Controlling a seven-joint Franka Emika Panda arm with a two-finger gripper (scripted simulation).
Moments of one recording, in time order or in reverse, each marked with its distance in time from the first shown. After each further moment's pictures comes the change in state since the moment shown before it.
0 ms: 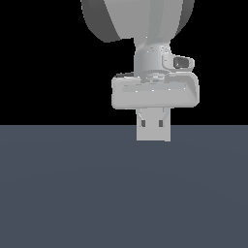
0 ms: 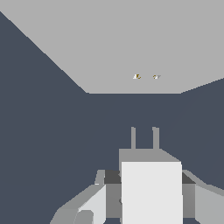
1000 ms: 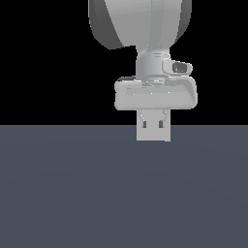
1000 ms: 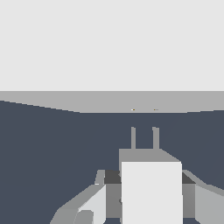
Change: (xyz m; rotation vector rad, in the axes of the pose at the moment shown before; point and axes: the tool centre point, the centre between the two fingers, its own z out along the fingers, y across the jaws) arm 0.021 0.002 0.002 -0.001 -0.001 0.009
